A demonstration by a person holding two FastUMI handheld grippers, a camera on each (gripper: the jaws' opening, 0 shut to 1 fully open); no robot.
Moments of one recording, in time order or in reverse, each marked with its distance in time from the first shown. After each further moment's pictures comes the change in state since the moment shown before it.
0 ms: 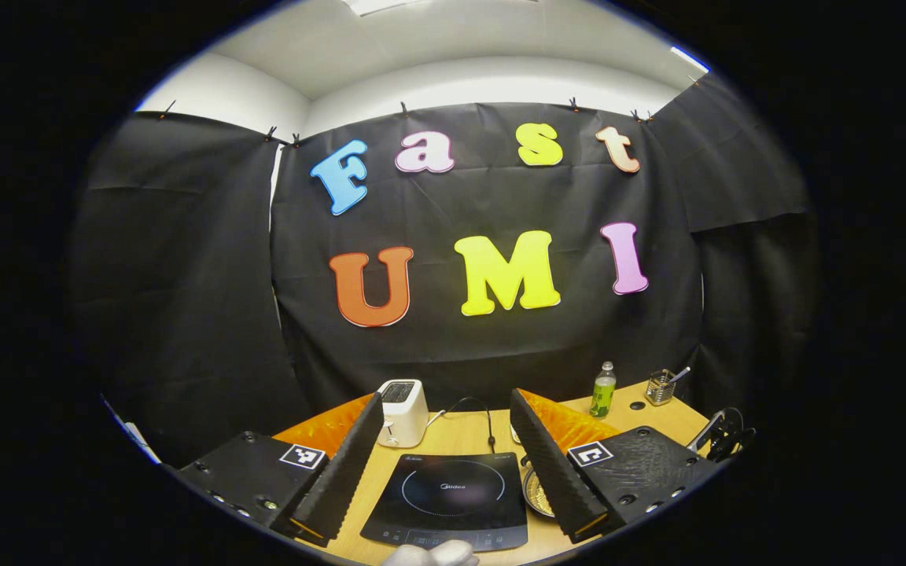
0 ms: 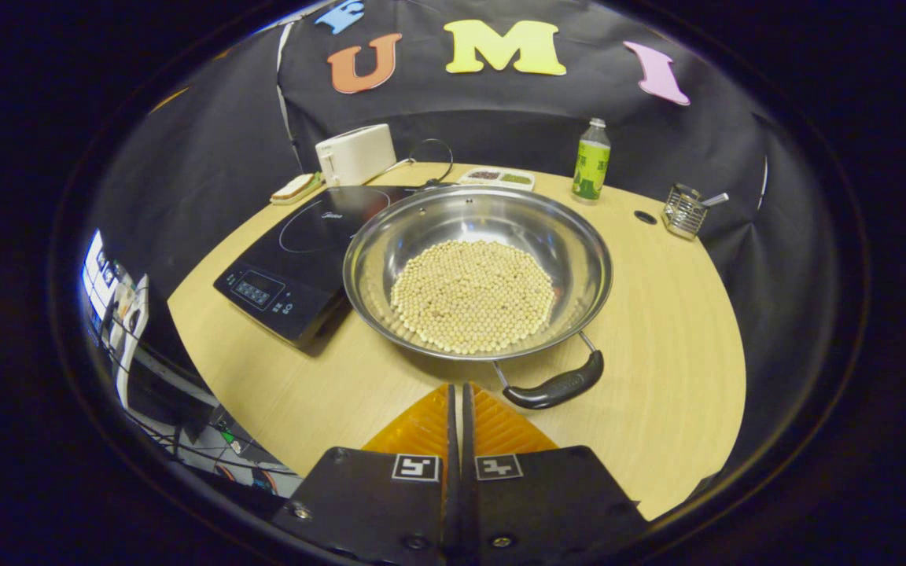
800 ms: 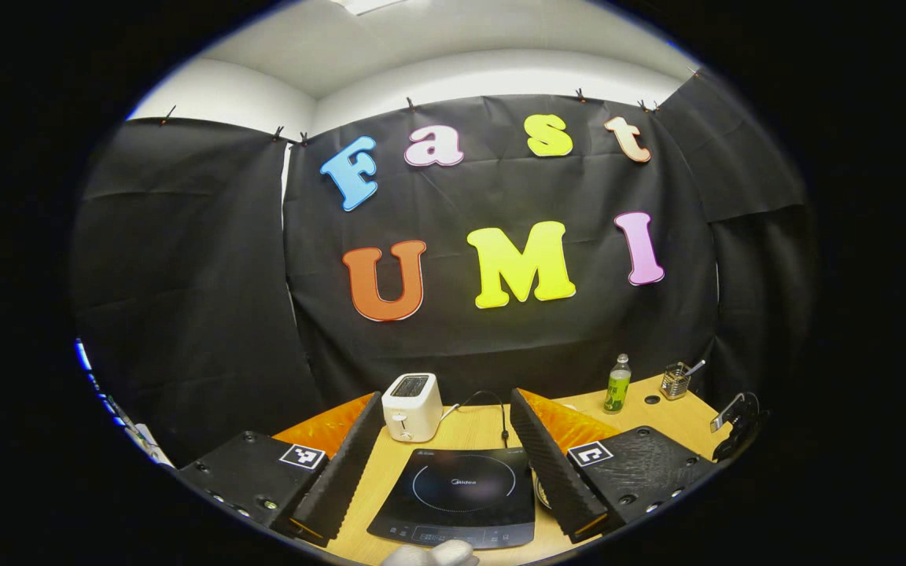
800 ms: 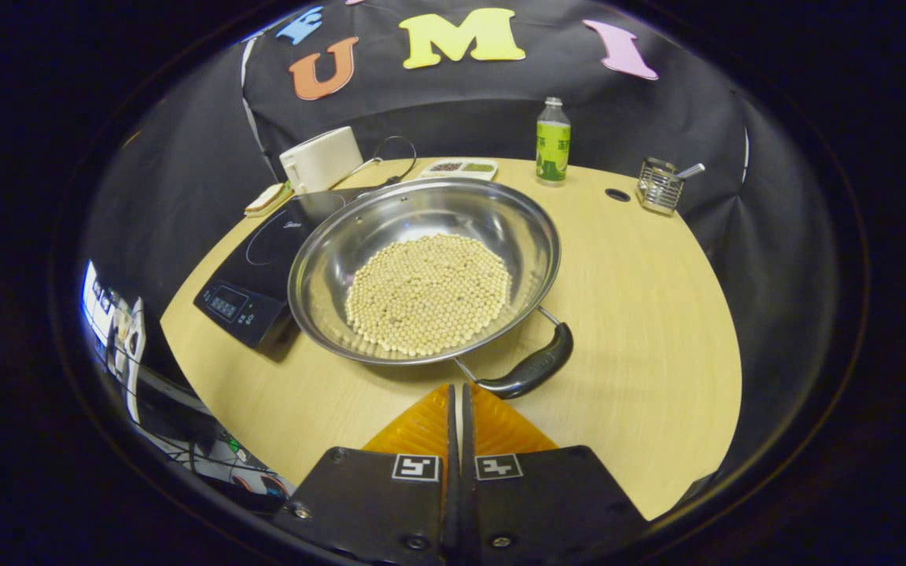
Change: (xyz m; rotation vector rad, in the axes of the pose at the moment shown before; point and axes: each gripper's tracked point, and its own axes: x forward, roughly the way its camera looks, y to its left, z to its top) left arm 0.004 -0.003 -0.004 0.019 0.029 0.051; right arm 0.005 -0.055 0.003 0.083 0.024 -0.012
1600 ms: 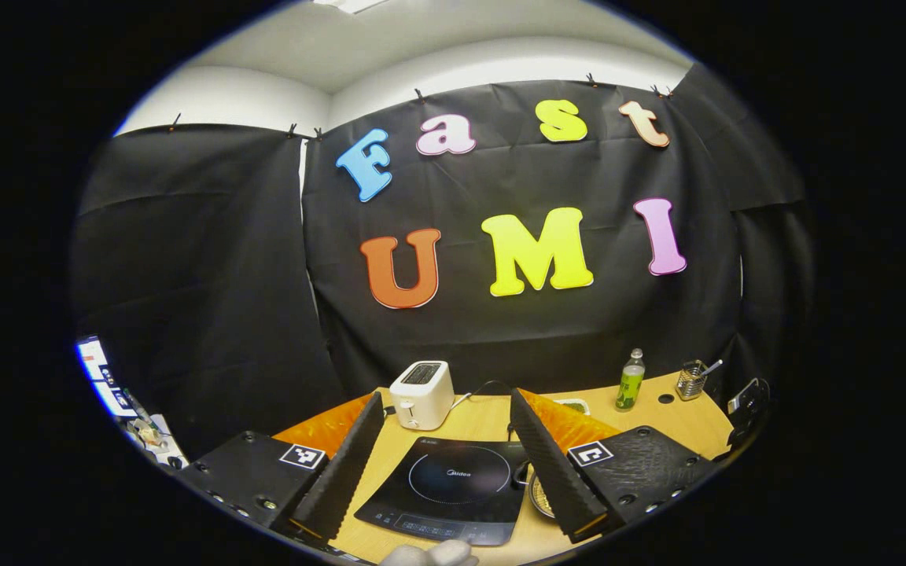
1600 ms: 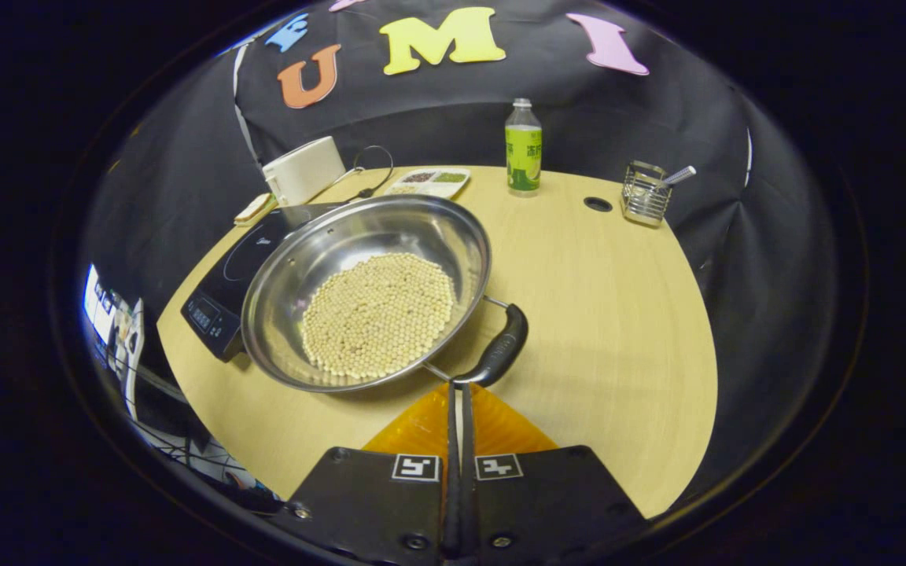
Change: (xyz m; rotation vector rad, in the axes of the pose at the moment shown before) left arm -0.006 -0.033 -0.003 -0.003 0.064 0.134; right arm 0.012 -0.075 0.036 -0.023 -0.010 0.013
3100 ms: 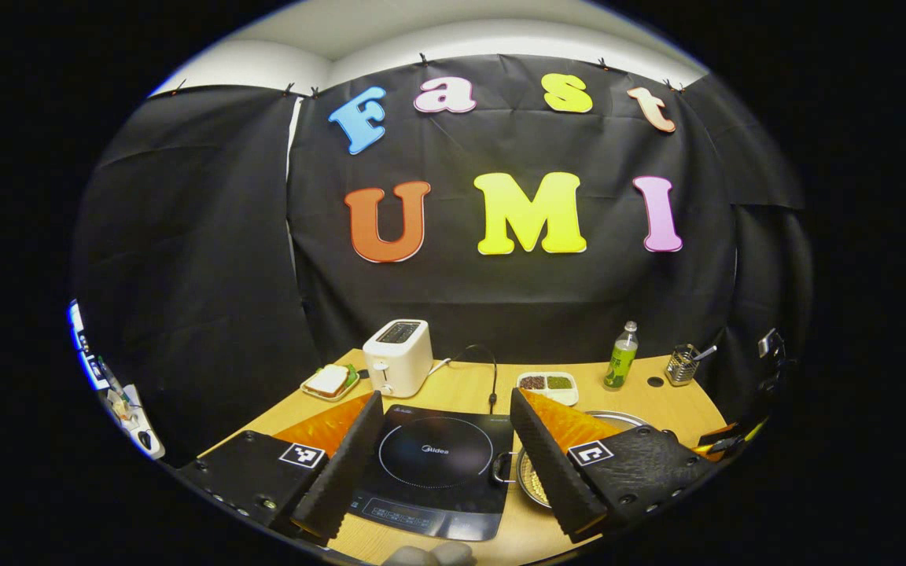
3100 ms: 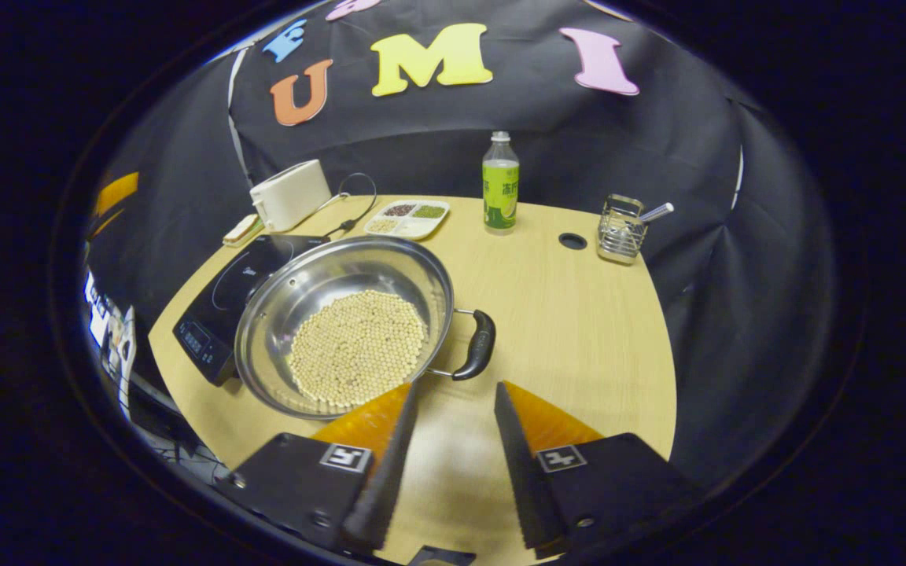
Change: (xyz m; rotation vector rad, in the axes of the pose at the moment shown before) left arm 0.041 -0.021 -0.081 -0.071 0.140 -0.122; right arm -0.030 -0.015 0.047 0.012 -0.099 -0.056
